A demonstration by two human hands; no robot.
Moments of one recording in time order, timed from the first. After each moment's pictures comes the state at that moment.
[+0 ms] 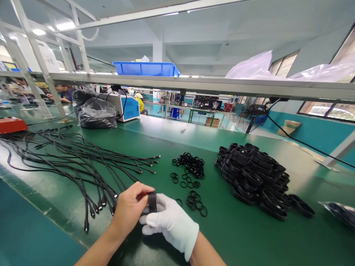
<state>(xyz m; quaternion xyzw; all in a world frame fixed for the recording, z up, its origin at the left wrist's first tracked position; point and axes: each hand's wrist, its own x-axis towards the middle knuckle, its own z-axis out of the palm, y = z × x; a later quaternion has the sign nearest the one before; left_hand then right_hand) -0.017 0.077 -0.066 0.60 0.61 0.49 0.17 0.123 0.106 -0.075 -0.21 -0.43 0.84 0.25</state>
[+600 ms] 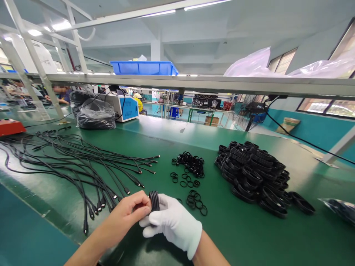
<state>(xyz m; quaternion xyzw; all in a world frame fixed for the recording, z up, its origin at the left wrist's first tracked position) -0.028 0.058 -0.040 0.63 0.55 0.40 0.39 0.129 0.108 -0.072 -0.16 -0.41 0.86 0.25</state>
